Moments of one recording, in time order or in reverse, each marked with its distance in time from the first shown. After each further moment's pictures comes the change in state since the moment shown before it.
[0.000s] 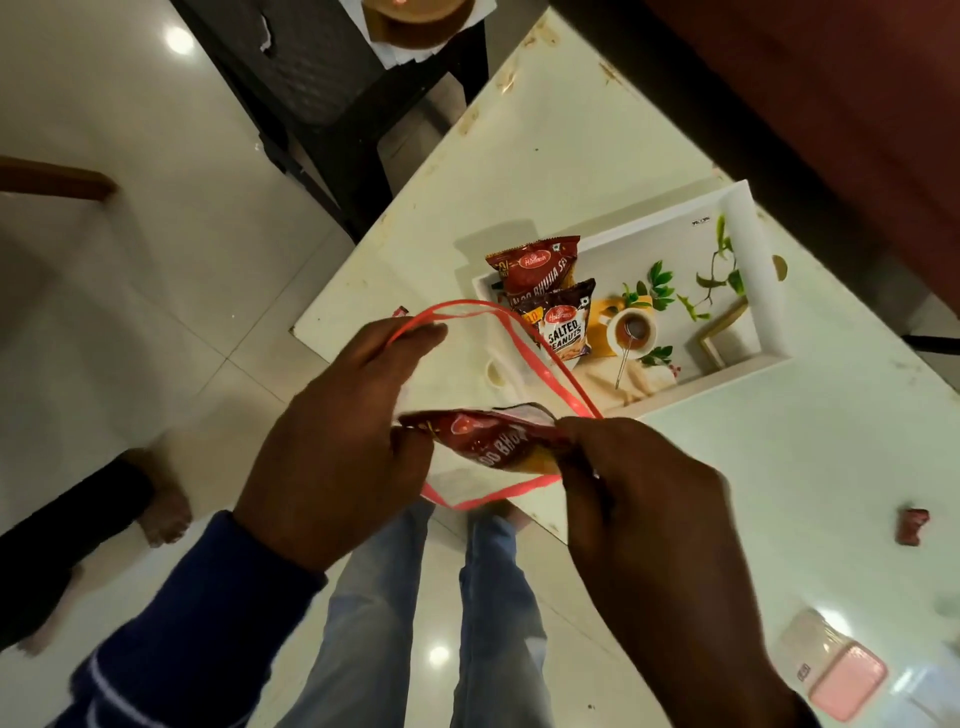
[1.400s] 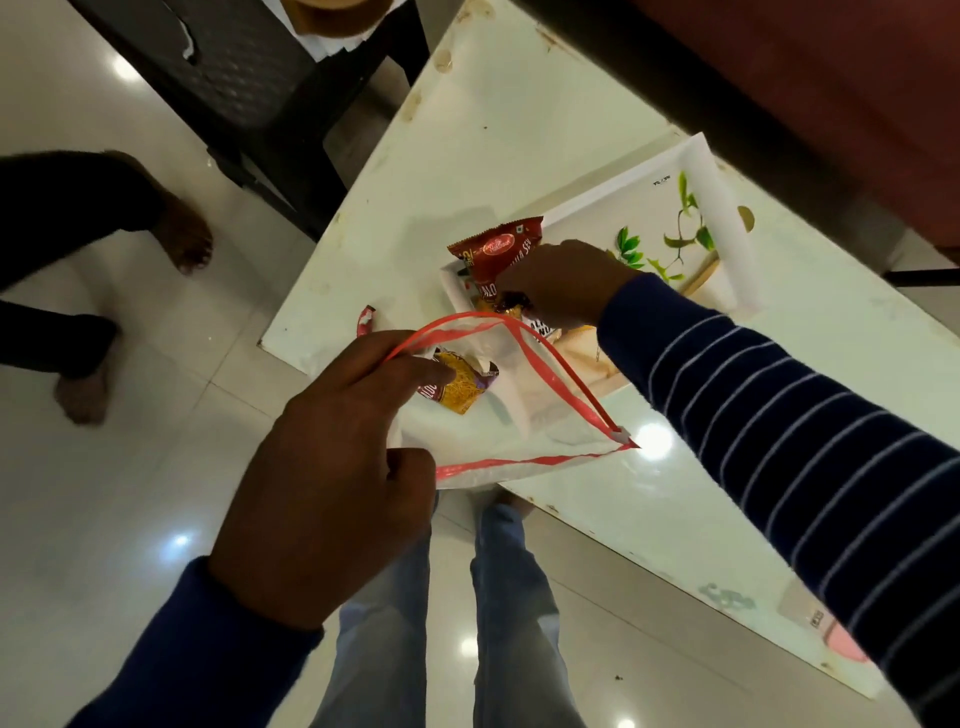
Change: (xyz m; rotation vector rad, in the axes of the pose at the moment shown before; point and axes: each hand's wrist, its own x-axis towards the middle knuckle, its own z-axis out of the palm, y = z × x) left_hand -0.009 0.032 -0.001 0.069 -0.072 0.060; right_hand 0.184 0.128 0.096 -0.605 -0.661 -0.376
